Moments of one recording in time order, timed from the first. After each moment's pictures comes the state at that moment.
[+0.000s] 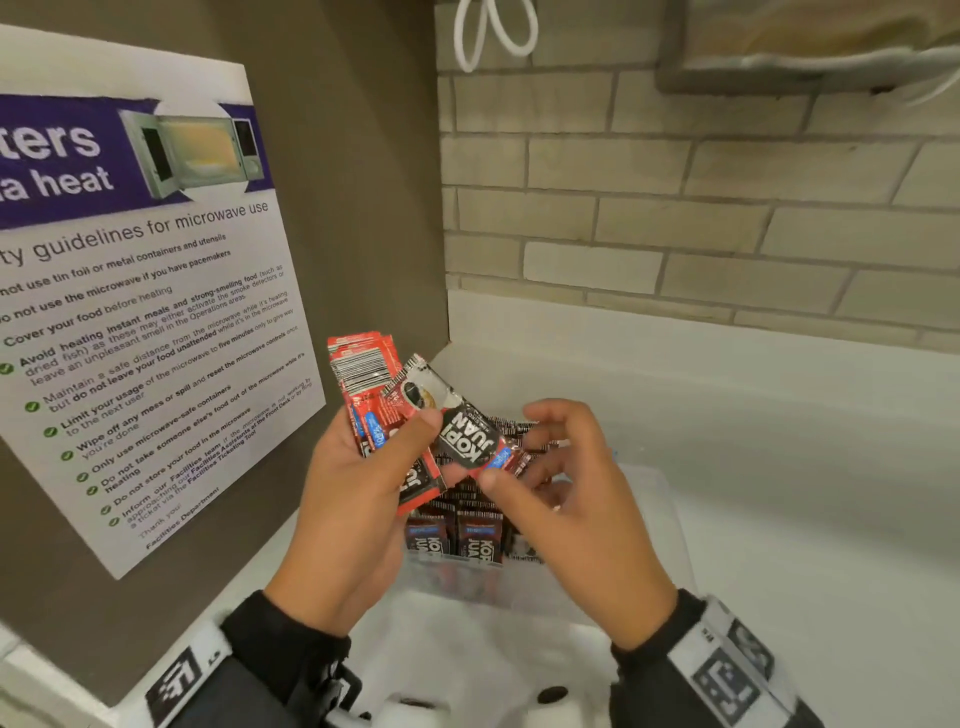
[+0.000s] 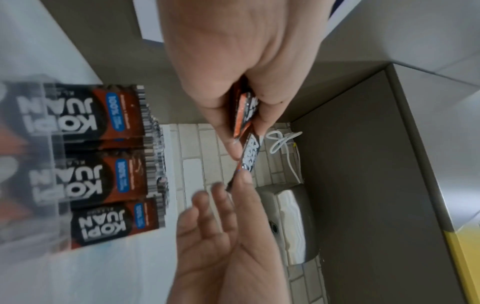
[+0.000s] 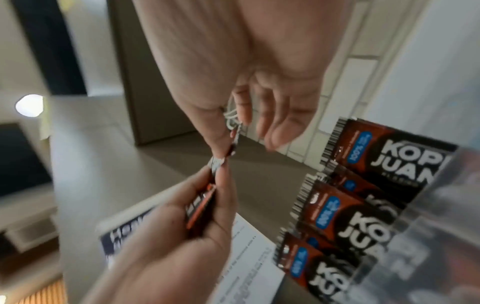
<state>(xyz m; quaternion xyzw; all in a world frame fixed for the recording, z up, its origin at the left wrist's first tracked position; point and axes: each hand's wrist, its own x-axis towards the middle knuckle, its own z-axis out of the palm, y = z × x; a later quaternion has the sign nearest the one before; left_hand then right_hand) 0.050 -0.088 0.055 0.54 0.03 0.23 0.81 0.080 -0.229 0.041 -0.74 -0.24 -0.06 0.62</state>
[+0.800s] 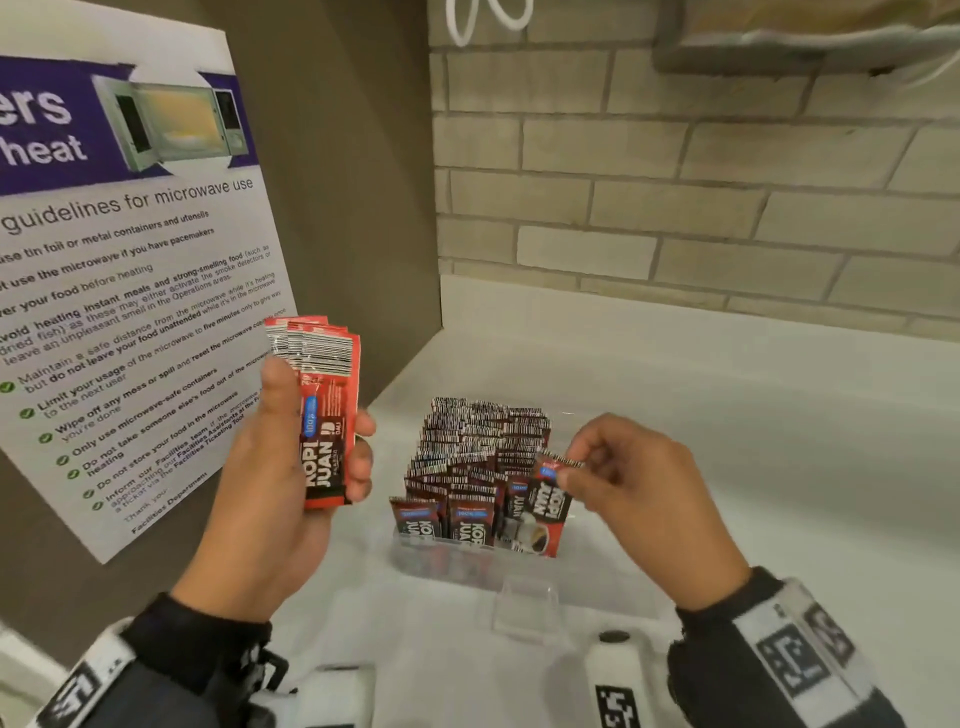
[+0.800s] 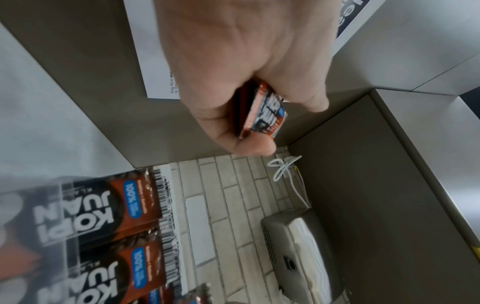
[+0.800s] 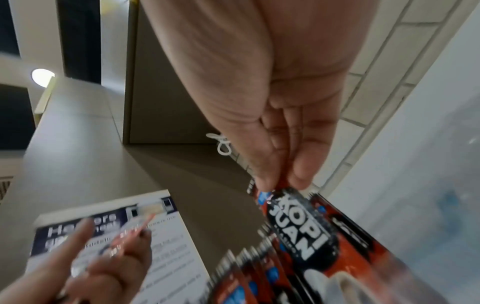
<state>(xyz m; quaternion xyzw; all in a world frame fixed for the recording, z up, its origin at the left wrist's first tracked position) 0.036 -0.056 0.059 0.54 0.03 0.24 0.80 0.102 -0.274 0.035 -0.84 -0.21 -0.08 0.49</state>
